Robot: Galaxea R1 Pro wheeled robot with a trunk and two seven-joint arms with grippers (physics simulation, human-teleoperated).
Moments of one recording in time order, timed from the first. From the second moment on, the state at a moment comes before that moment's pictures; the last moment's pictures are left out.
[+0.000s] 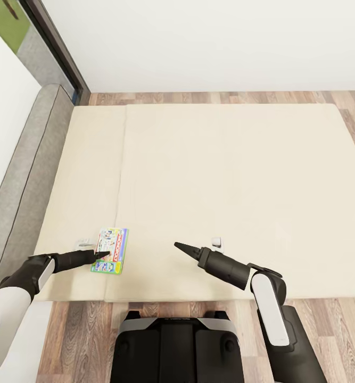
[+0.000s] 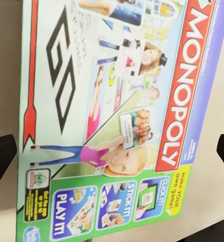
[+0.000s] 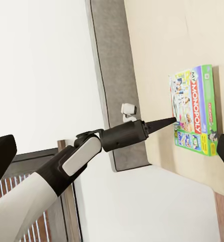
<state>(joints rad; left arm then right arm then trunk) -0.92 0.32 0.17 -0.41 -0.02 0.38 -0.78 -0.41 0.14 -0.01 -1.59 -0.70 0.99 0.52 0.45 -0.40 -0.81</state>
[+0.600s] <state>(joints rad) -0.92 0.32 0.17 -0.41 -0.02 0.38 -0.77 -0.41 0.14 -0.01 -1.59 -0.70 0.99 0.52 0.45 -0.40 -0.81</state>
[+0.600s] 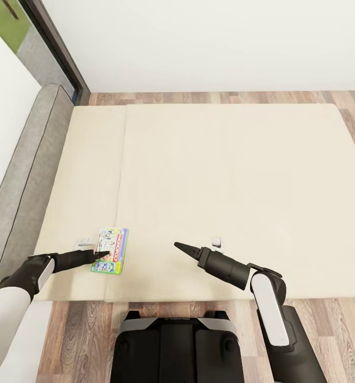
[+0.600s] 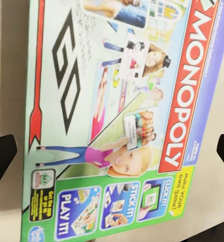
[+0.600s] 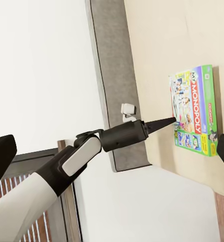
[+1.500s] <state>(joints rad) -0.92 0.32 0.17 -0.41 -0.02 0.38 -0.77 -0.41 0.14 -0.01 -1.59 -0.70 0.99 0.52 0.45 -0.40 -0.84</state>
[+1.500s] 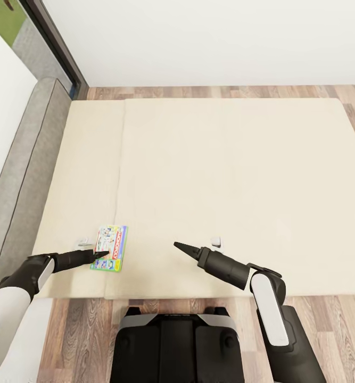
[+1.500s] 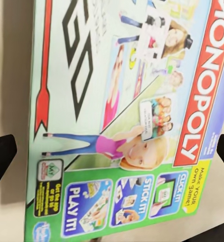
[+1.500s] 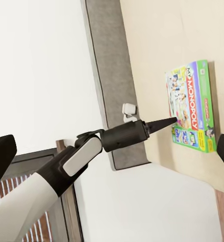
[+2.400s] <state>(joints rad) -0.92 0.31 0.17 -0.41 -0.02 0.33 -0.77 -0.41 0.15 -0.01 -1.59 -0.69 0.96 0.52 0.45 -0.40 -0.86</state>
